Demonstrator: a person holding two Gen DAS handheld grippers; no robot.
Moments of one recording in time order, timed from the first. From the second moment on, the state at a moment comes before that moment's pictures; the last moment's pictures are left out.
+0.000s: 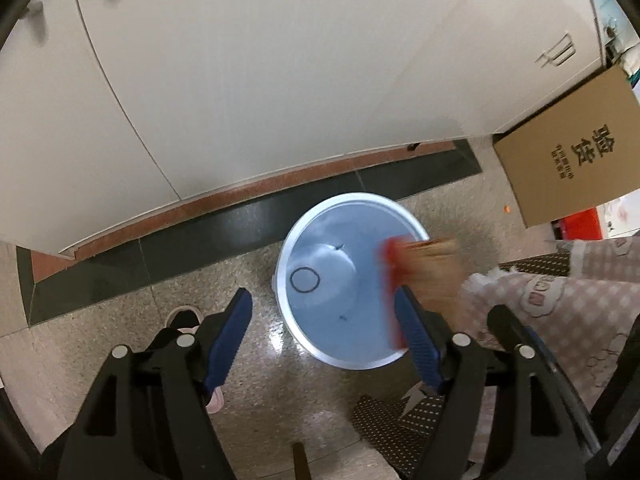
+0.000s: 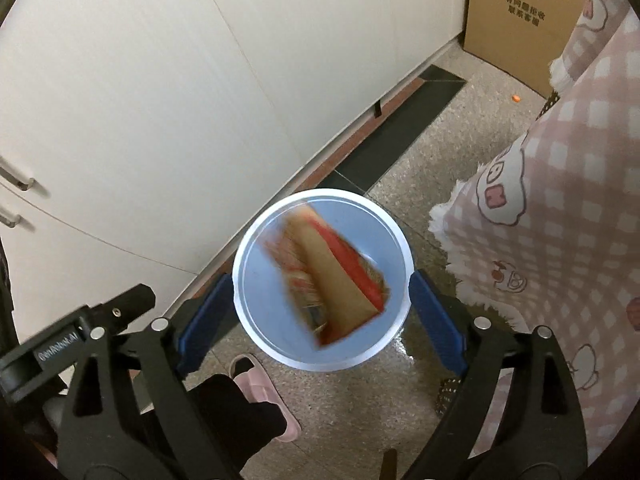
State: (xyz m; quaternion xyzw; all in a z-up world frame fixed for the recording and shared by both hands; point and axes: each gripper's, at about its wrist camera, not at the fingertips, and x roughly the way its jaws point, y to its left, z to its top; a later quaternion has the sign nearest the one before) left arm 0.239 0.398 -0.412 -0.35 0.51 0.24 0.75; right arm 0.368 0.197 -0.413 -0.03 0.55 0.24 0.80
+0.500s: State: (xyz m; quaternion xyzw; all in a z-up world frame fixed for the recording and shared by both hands) left arm 0.175 0.358 -0.252 -0.33 0.36 0.25 0.84; right arm 0.288 0.179 -0.238 -0.07 0.38 0.30 0.87
